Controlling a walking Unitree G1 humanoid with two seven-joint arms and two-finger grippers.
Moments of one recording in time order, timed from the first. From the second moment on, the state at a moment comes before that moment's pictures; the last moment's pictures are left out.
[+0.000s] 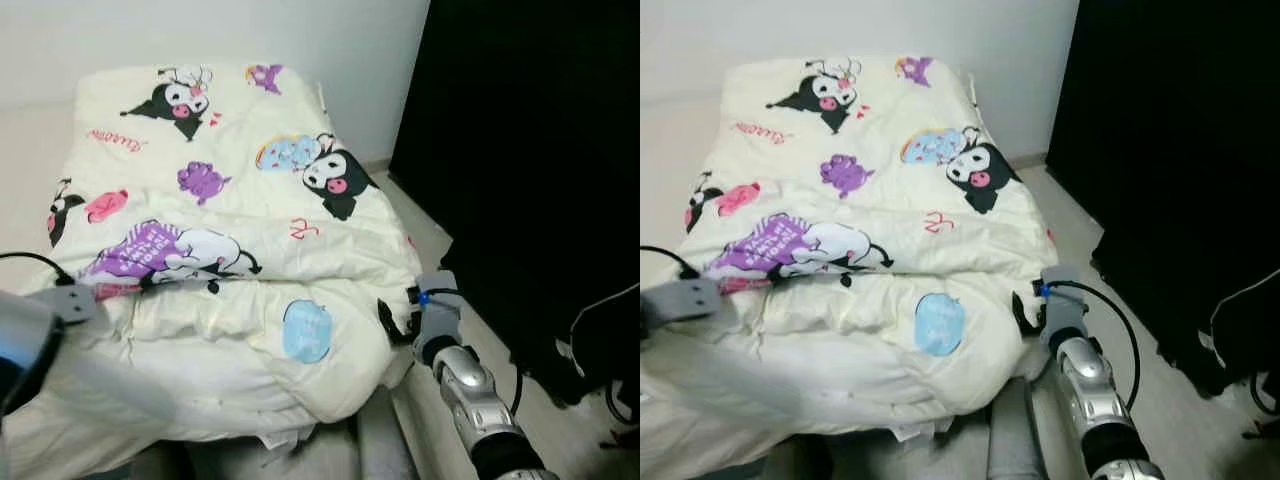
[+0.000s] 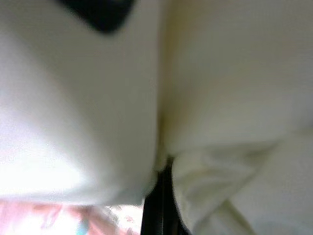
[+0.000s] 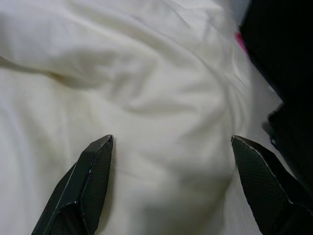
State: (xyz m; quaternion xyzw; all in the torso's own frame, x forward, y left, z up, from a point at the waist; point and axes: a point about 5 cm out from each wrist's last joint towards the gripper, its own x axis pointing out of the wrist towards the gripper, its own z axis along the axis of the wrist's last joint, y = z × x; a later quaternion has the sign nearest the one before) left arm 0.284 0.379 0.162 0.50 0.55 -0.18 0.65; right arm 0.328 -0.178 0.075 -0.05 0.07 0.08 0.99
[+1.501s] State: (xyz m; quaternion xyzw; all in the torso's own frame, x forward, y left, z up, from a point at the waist) left arm 0.202 0.379 0.100 0.25 0.44 -0.35 0.79; right arm 0.333 -0.168 0.067 -0.08 0.10 0.13 0.98
